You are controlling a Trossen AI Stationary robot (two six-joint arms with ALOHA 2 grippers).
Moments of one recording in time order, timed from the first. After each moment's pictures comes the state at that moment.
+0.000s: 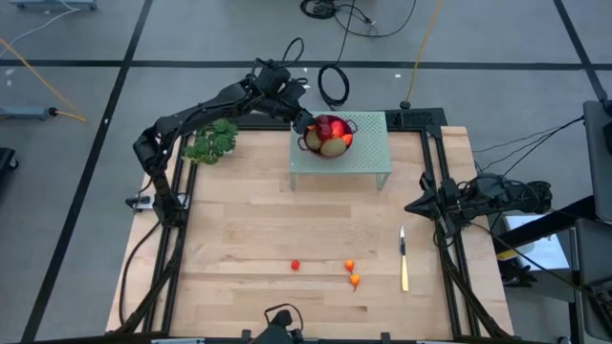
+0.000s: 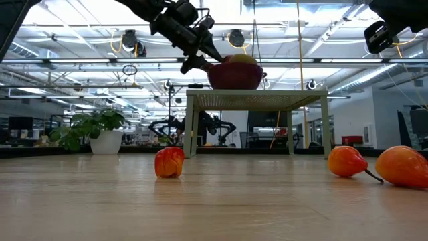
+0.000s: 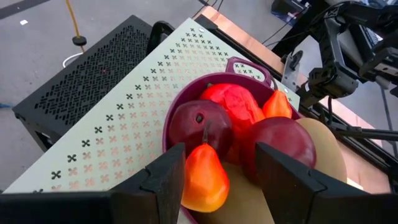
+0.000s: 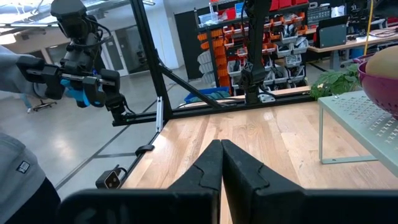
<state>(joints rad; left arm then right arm) 0.62 1.81 1.70 -0.52 0.42 -0.20 0.18 0.00 0.35 -0.34 -0.03 0.22</state>
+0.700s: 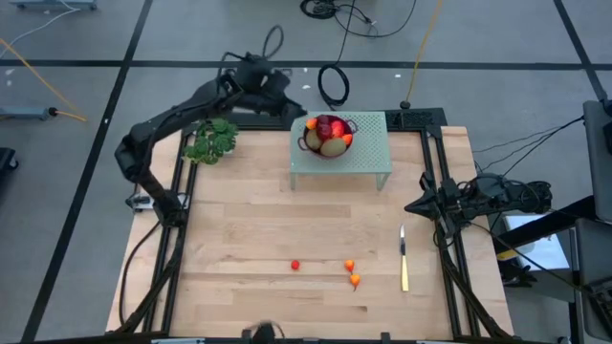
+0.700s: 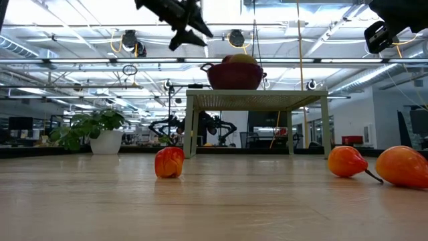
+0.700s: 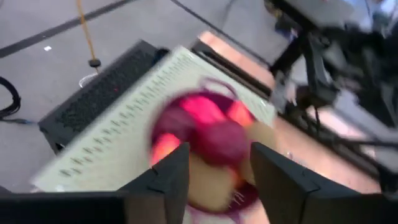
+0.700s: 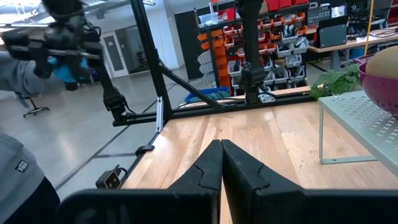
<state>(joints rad) 0.59 1.64 1.70 -0.60 0.33 -0.23 0.18 0.00 0.35 -0.34 -0.03 0.22</state>
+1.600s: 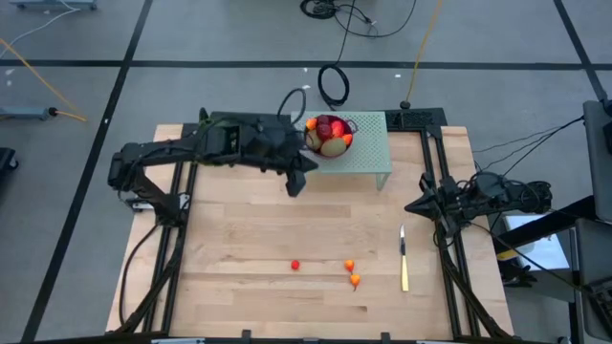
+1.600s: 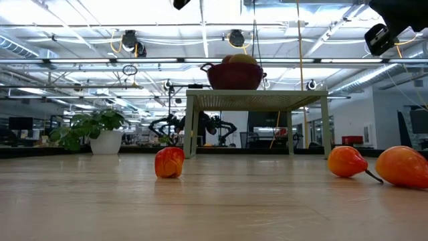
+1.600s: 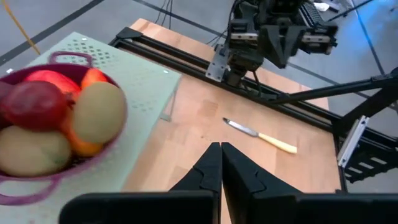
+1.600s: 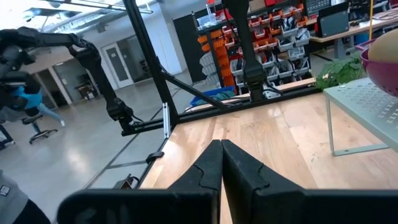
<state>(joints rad) 0.08 1.57 1.70 -0.64 -0.02 -0.32 0.18 0.00 0.35 -0.33 -0.03 0.33</state>
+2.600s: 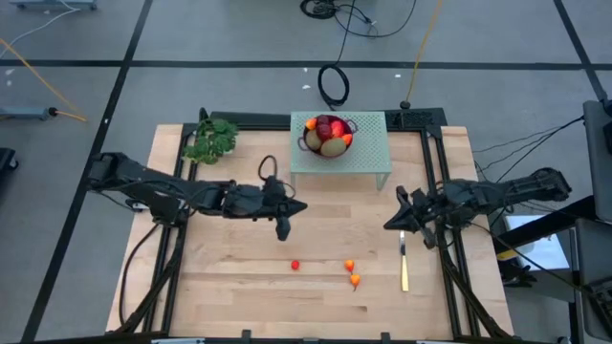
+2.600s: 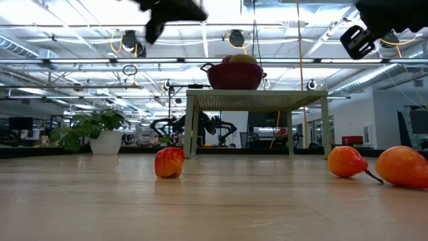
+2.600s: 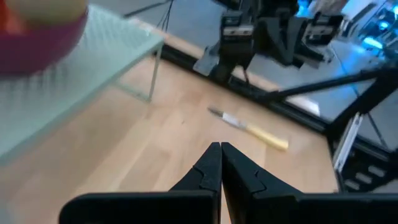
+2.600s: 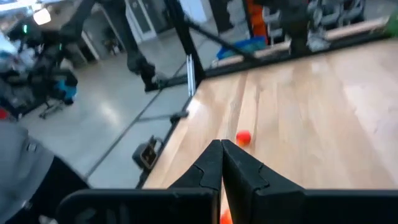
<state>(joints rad) -0.18 1.36 0.96 0.05 -0.31 -0.49 0.20 0.46 0.36 -0.03 -0.19 0.35</state>
